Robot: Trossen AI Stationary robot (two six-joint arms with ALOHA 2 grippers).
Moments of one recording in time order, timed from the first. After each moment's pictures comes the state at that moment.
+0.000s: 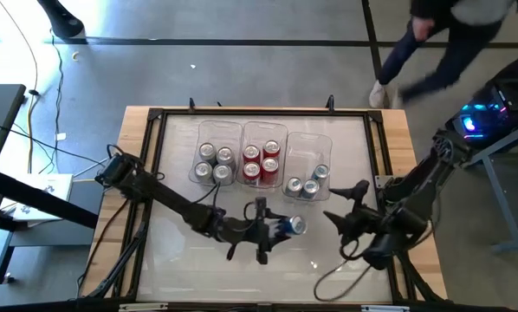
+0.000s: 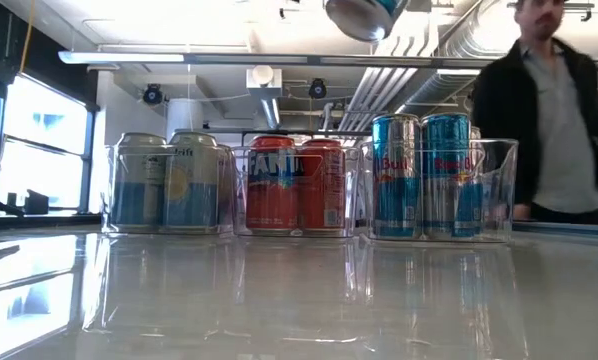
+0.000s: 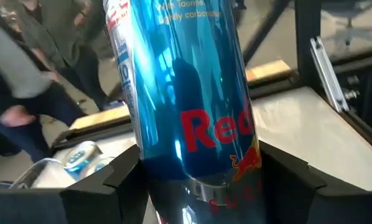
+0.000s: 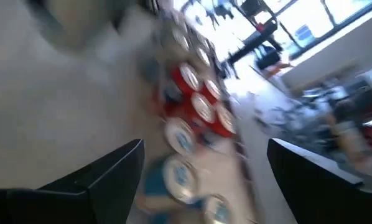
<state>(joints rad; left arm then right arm) -0.44 1.85 1.20 0.44 -0.56 0.23 0.89 1.30 1.11 -1.04 1.15 0.42</state>
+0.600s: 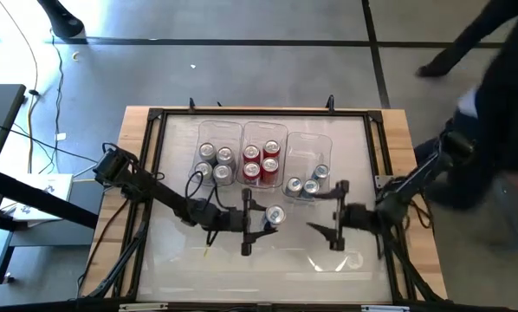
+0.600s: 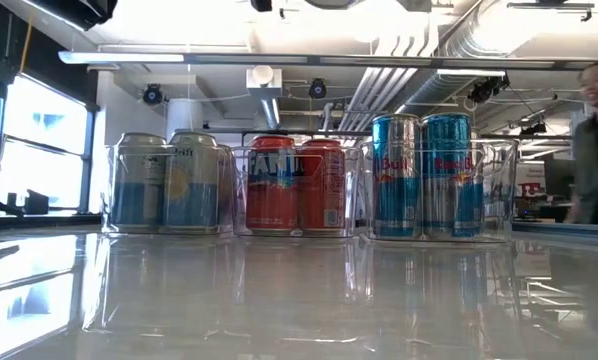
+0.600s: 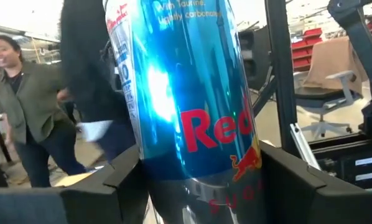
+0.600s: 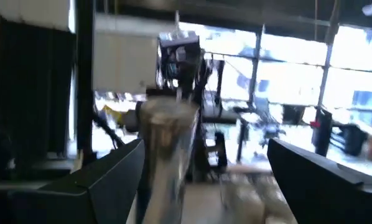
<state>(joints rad) -0.43 1.78 0.87 1.10 -0.41 0.28 0.72 1.22 0.56 0.98 0.81 -0.31</state>
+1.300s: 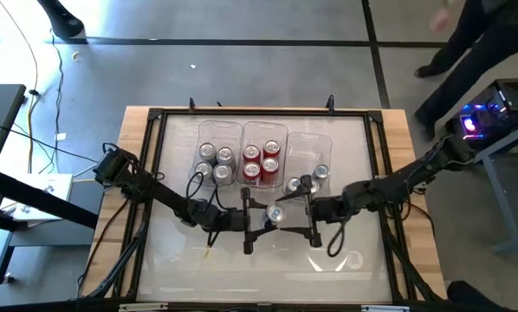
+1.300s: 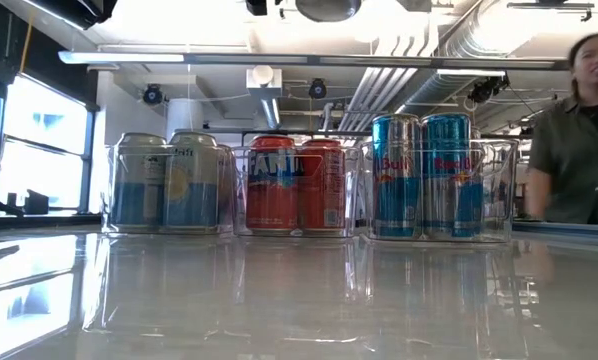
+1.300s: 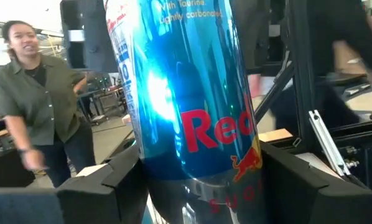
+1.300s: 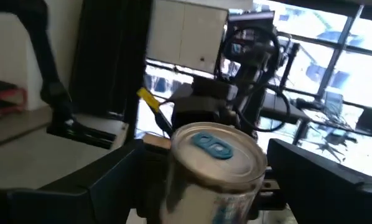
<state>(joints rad) -0.42 1.78 0.87 1.07 -0.48 0.32 0.42 1.33 0.84 0.56 0.26 -0.23</state>
